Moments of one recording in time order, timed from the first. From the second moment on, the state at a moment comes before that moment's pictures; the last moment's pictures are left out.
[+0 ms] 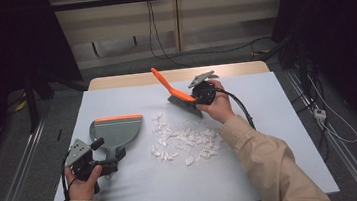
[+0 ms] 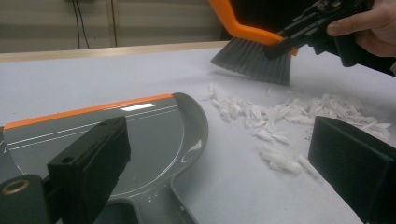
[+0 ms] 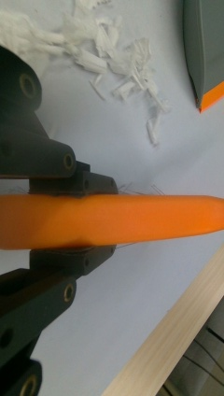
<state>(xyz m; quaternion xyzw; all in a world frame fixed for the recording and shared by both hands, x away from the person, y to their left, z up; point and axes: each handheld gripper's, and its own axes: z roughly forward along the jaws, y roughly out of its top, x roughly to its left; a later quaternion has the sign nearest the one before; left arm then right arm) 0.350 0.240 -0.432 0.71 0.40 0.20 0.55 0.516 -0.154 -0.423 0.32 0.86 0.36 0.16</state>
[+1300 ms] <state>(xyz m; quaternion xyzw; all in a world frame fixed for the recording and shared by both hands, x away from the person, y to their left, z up) 0.350 0.240 -0.433 0.71 0.39 0.20 0.55 0.466 -0.162 -0.395 0.16 0.89 0.39 0.15</state>
